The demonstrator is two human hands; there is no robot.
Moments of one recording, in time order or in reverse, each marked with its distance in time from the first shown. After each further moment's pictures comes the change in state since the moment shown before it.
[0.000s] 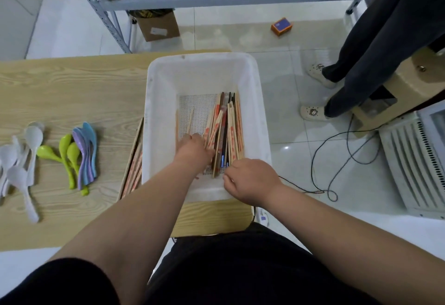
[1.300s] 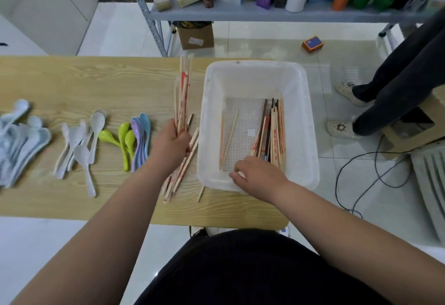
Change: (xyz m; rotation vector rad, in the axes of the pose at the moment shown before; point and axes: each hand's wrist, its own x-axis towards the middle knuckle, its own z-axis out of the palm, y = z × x) left_hand -0.071 -0.146 -0.092 -0.811 0.327 -0.030; right_hand 0.048 -0.088 -0.007 0.185 -0.257 0.123
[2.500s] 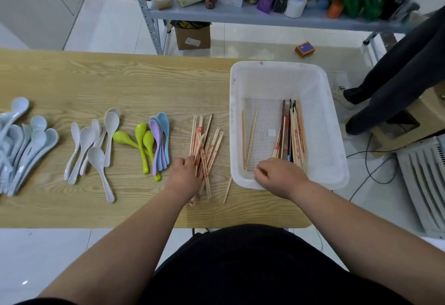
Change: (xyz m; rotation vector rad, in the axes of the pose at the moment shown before) left_hand 0.012 -0.127 -0.014 0.610 -0.279 0.014; right_hand 0.021 -0.025 0.022 0.016 0.030 0.194
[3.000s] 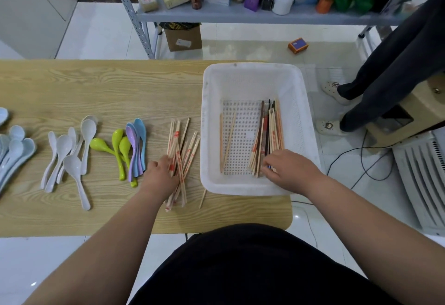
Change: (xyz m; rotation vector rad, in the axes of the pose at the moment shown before) left_hand 0.009 0.020 -0.001 -0.002 0.044 -0.147; right_hand -0.015 0.089 -0.042 -0.182 0.055 -0.153
